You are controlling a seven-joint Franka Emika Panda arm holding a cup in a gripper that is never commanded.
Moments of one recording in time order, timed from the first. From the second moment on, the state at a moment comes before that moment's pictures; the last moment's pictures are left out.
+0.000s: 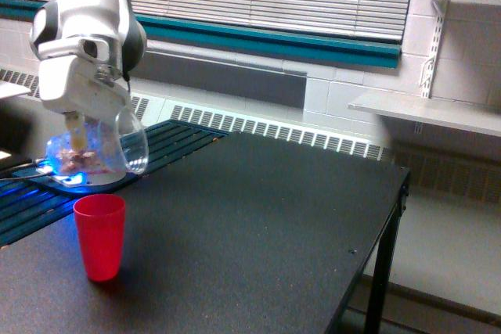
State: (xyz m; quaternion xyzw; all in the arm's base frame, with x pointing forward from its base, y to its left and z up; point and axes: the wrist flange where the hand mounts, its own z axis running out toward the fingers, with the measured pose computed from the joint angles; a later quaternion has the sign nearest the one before) arm 0.288 -0.307 0.333 0.93 -0.25 0.23 0.15
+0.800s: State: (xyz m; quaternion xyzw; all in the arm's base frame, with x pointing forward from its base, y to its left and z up) arm 0.242 -0.332 0.321 0.93 -0.23 0.20 0.18
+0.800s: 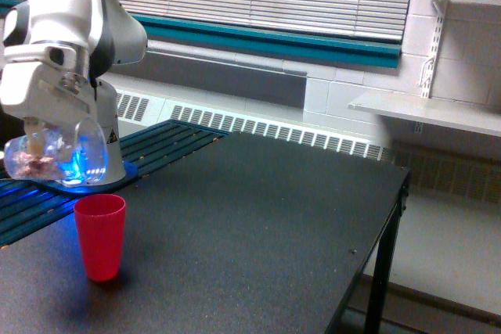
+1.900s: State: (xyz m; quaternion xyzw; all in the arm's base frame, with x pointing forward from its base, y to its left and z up) arm 0.218 -0.318 0.280 0.95 -0.16 0.13 0.21
